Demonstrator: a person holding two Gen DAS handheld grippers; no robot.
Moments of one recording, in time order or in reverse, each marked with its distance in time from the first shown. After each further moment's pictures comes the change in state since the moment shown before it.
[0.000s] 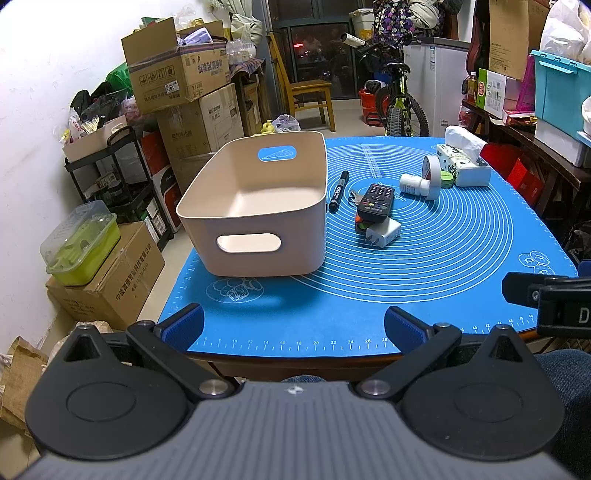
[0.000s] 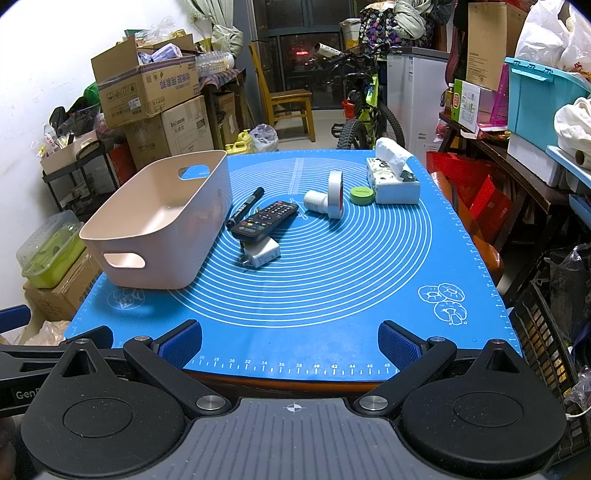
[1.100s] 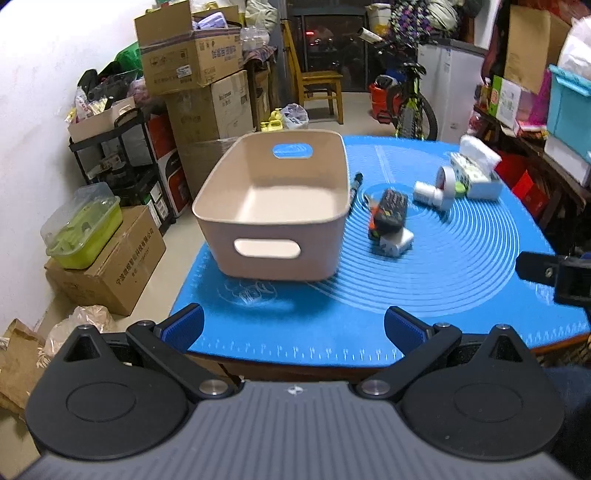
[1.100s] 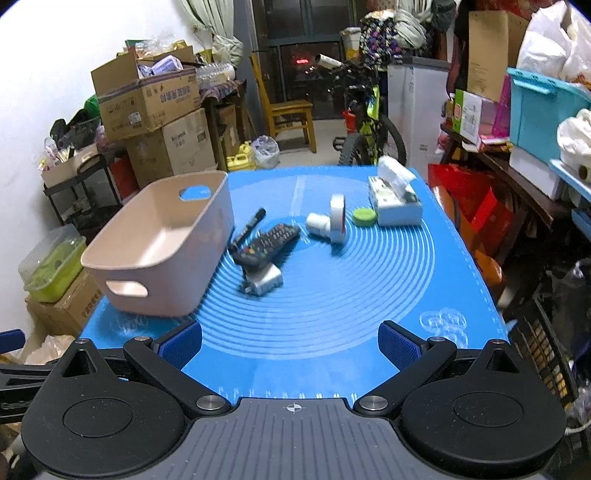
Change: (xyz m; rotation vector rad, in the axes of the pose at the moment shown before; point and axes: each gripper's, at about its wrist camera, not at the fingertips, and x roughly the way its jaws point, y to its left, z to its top) left arm 0.003 0.032 0.030 -0.084 0.050 -0.019; right arm 0.000 -0.001 0.034 0.003 -0.031 0.011
